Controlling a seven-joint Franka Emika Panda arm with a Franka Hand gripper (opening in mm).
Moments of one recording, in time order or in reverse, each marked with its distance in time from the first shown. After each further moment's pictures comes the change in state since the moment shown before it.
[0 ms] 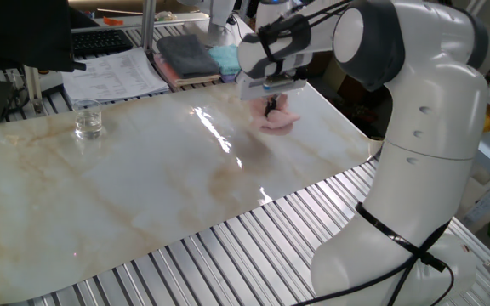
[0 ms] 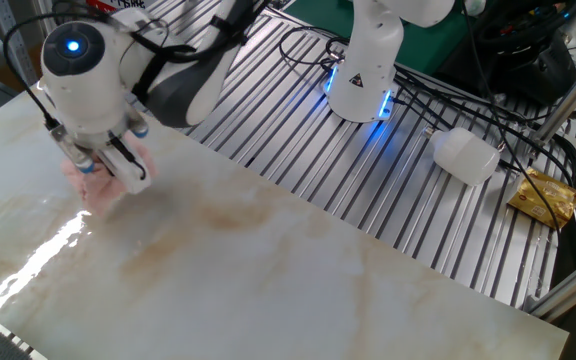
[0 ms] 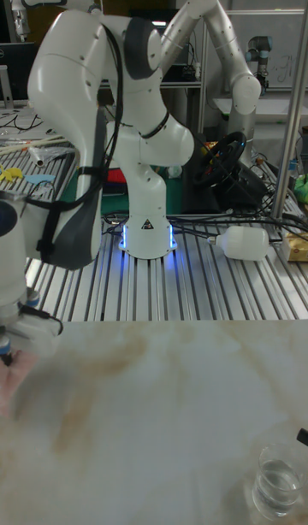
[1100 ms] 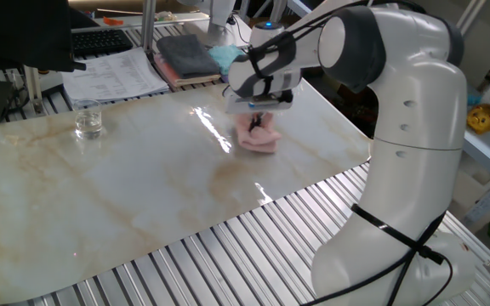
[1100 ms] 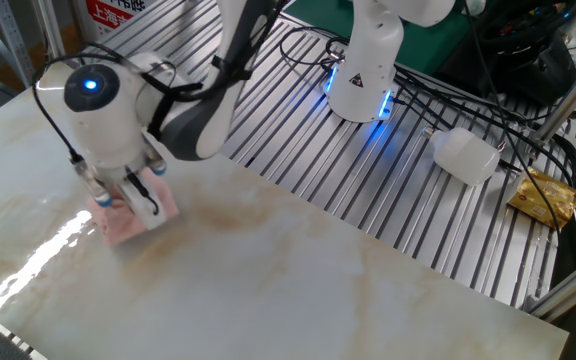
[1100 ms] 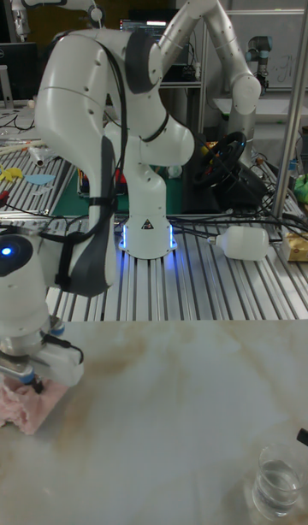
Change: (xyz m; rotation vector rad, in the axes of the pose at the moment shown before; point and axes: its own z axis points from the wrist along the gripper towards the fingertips) arm -0.003 0.063 0.048 -0.139 -0.010 0.100
